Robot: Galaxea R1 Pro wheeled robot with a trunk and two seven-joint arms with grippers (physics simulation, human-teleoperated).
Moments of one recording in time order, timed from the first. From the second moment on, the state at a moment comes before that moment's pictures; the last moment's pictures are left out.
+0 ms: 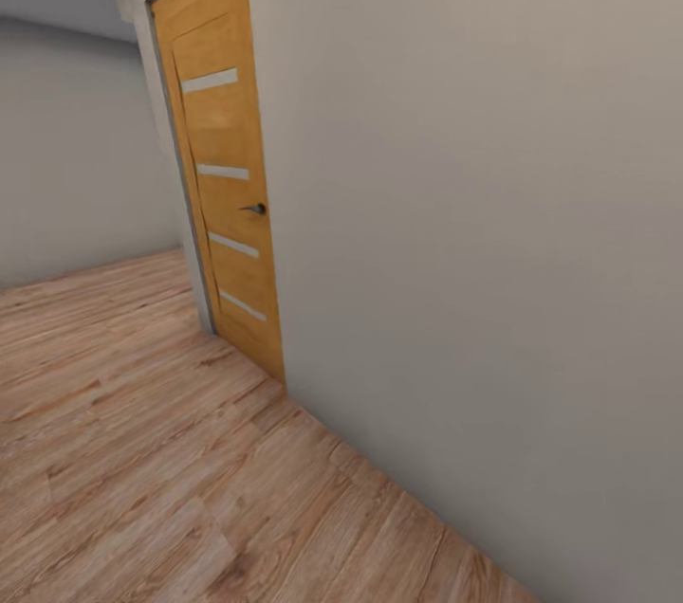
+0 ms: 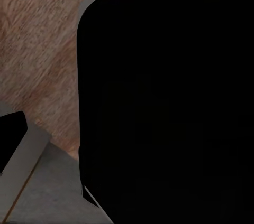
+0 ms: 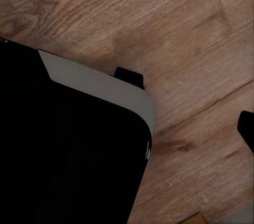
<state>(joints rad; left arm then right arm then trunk) 0.00 0.00 0.01 -0.04 0.02 -0.02 0.00 -0.14 0.03 0.58 0.03 -0.25 -0.12 -0.06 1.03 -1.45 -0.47</state>
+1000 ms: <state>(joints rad) 0.00 0.00 0.01 -0.04 0.02 -0.02 0.00 -0.14 0.03 0.58 0.03 -0.25 -0.12 -0.06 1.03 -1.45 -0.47</state>
